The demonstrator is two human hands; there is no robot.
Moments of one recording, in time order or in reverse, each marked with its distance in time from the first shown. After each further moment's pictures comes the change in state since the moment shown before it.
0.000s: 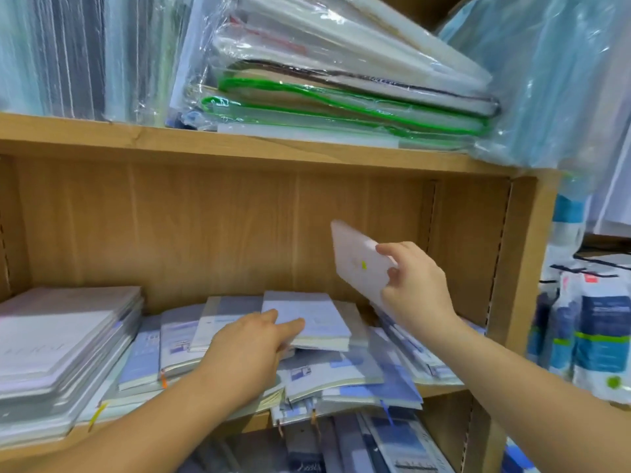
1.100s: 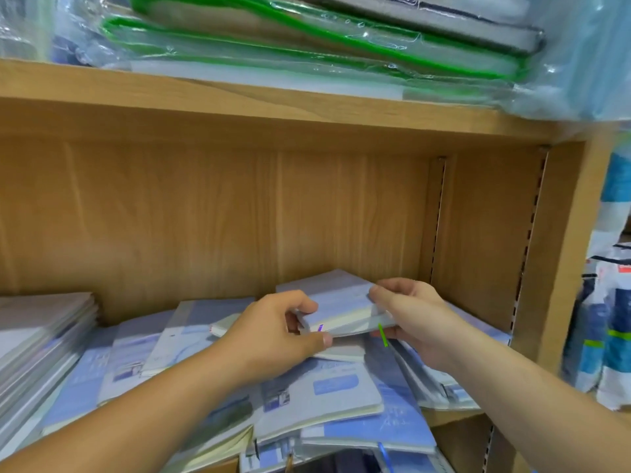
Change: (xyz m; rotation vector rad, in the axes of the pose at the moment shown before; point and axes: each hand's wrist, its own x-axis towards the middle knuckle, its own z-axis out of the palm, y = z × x) left_hand 0.078 0.027 0.016 -0.841 0.004 -0.193; right_hand 0.011 0.055 0.055 0.851 -0.319 0.746
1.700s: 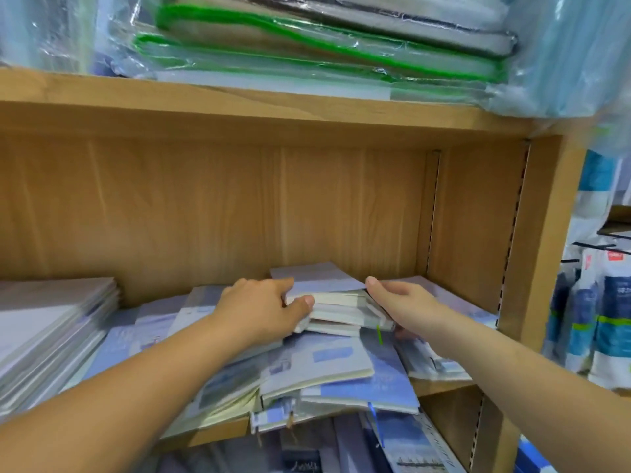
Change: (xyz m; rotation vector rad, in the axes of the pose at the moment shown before) left_hand -0.003 0.006 -0.021 0.651 -0.038 -0.097; right_hand -0.013 0.016 -0.020 -0.419 -0.119 -0.032
